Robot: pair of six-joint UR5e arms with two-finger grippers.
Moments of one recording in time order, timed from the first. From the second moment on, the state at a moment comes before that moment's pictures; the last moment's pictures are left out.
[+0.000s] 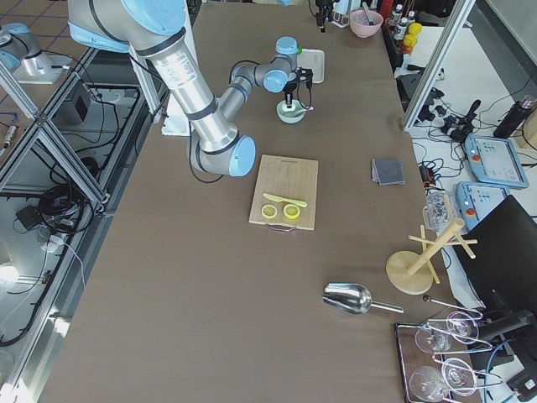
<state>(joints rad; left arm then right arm) -1.08 -1.90 -1.83 -1.69 -2.04 -0.37 0.50 -0.79 1.58 -1.43 1.89 1.26</state>
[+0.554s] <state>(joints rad) -1.08 -1.90 -1.82 -1.71 -2.04 -0.36 0.49 -0.75 1.58 -1.45 1.90 1.36</state>
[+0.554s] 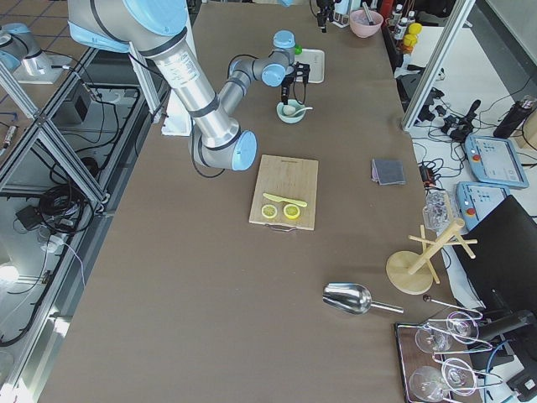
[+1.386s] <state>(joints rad) -1.10 -1.79 -1.82 -1.72 -2.04 -0.36 0.79 -1.15 1.91 -1.62 2.08 0.93</state>
